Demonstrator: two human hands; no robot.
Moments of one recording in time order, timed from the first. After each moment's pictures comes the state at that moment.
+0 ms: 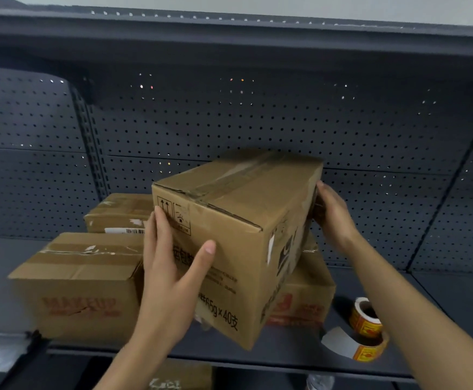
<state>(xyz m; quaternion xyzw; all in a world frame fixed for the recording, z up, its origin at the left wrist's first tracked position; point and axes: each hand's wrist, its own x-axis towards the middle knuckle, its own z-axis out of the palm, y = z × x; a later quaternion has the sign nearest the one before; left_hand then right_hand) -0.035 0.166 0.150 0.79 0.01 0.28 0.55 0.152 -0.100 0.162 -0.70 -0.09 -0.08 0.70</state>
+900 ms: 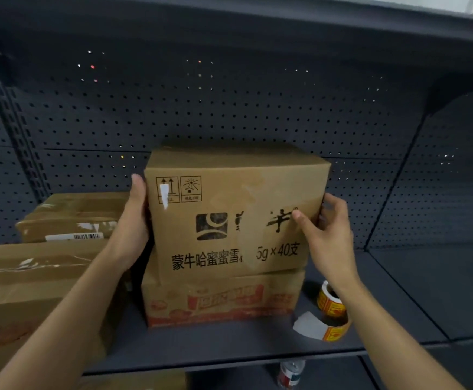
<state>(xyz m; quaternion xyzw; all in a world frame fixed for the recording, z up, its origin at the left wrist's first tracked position) 0.078 0.196 0.166 0.68 -0.11 0.11 0.72 0.068 -0.108 0.146 -0.78 -0.01 -0.30 0.55</state>
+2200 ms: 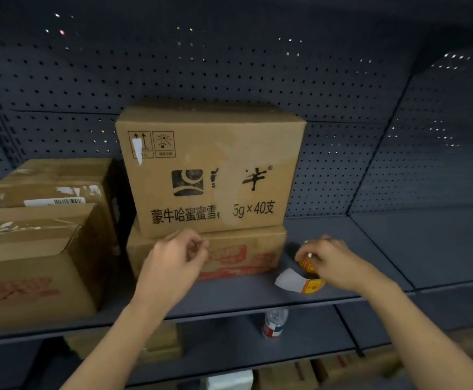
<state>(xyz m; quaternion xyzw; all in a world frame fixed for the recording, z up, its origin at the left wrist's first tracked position) 0.015 0.132 0.069 0.92 -0.07 0.16 0.35 0.031 -0.196 0.070 -0.99 -0.08 0.06 0.14</state>
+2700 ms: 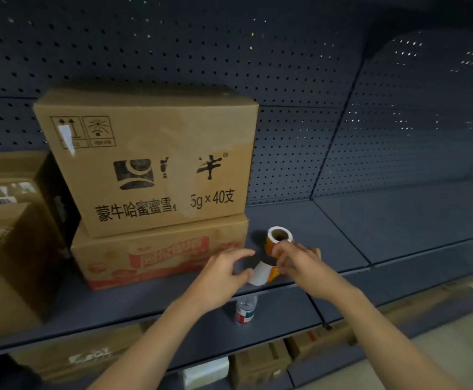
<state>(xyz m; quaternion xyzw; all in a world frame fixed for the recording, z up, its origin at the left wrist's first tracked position) 0.027 0.007 0.022 0.86 -0.24 -0.08 0.44 0.001 -0.221 0.029 -0.97 -0.03 0.06 0.24</state>
